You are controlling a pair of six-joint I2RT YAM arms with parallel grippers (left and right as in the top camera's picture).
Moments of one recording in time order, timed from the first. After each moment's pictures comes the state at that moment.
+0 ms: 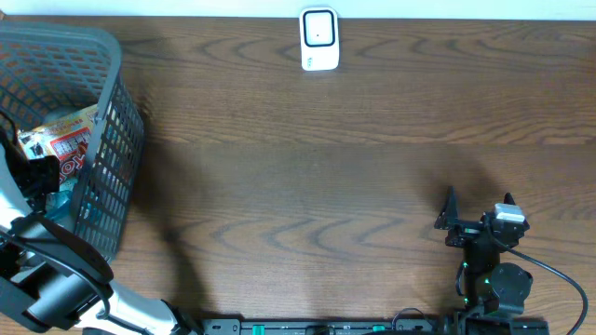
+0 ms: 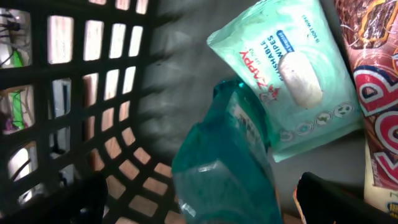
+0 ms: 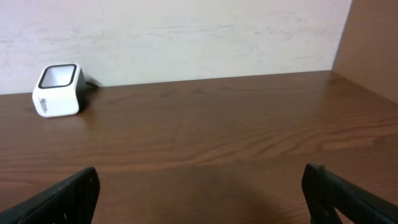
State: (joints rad) left arm 0.71 1.84 1.63 -1.47 -0.17 -1.06; right arm -0.13 0.01 0.01 -0.07 -0.01 0.04
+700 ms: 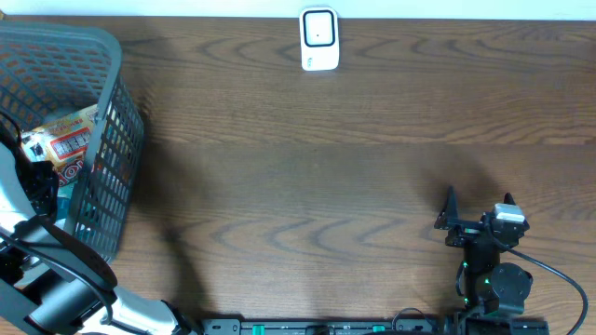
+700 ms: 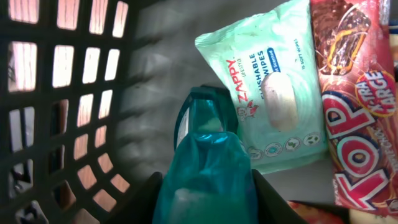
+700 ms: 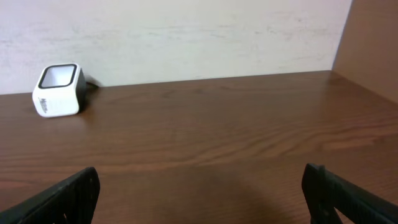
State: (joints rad) left arm 0.70 1.80 1.53 -1.31 -0.19 -1.06; right arm -0.13 0.01 0.01 -0.07 -0.01 0.04
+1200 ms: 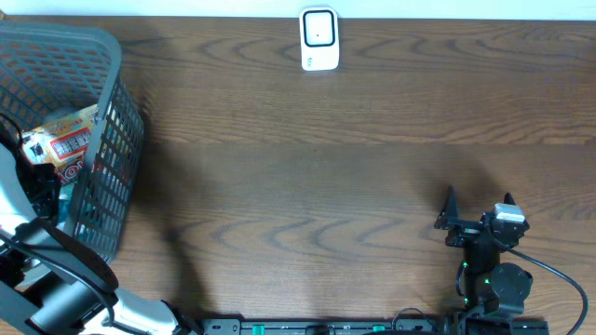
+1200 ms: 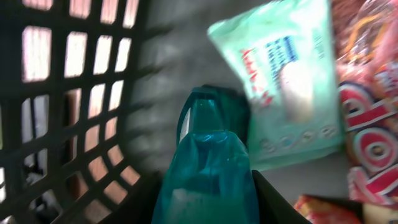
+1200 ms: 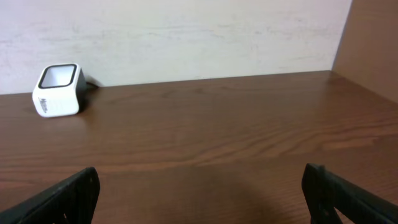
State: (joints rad) left arm 0.71 1.78 1.51 -1.35 -0.18 -1.05; right arm -0.13 0.01 0.01 -0.07 -0.01 0.04
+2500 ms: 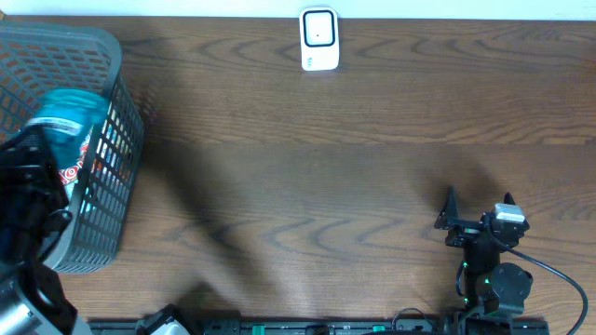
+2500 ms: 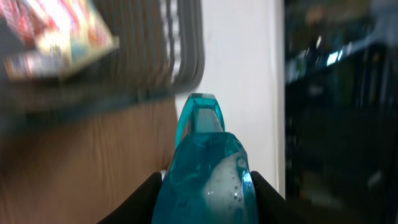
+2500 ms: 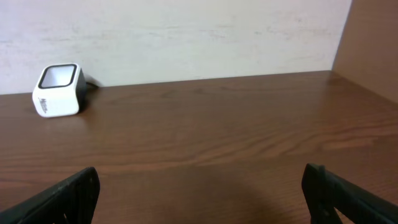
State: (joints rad) left arm 0.66 0.94 1.51 -1.08 0.47 -1.14; right arm -0.13 0.01 0.01 -0.07 -0.01 0.04
